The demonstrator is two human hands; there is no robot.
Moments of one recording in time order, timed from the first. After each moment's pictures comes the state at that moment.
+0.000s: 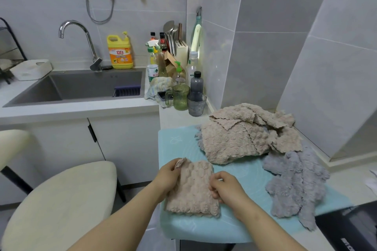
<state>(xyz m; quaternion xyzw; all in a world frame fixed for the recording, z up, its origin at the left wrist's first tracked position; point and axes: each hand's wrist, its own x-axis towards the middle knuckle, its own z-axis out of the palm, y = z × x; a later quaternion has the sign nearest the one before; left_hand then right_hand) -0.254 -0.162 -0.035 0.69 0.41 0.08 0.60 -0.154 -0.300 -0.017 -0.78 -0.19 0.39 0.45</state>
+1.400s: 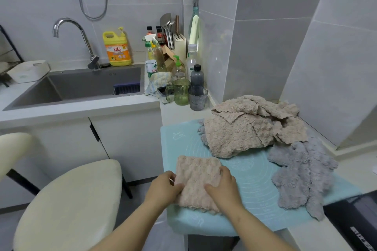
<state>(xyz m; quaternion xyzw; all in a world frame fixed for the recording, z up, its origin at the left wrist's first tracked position) -0.284 -0.165 -0.053 0.80 0.46 0.01 0.38 -0.166 -0.284 -0.064 -0.86 -0.21 0.26 0.38</state>
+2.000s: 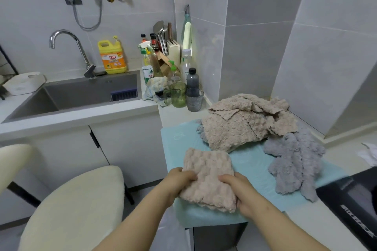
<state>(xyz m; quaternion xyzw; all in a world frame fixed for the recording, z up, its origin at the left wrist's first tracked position) -0.281 -0.180 -0.016 0.61 0.43 -0.01 0.66 -0.174 -0.317 -0.038 -0.65 -0.03 0.44 0.62</state>
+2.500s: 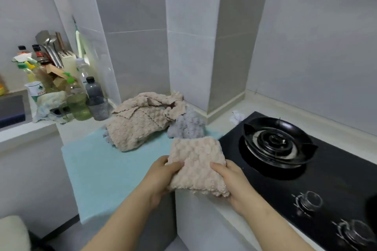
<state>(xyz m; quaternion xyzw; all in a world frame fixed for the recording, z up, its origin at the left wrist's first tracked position) -0.233 -0.369 0.023 0.64 0.25 -0.03 0.73 -0.192 -0.534 0.013 -0.63 0.06 0.23 0.74</state>
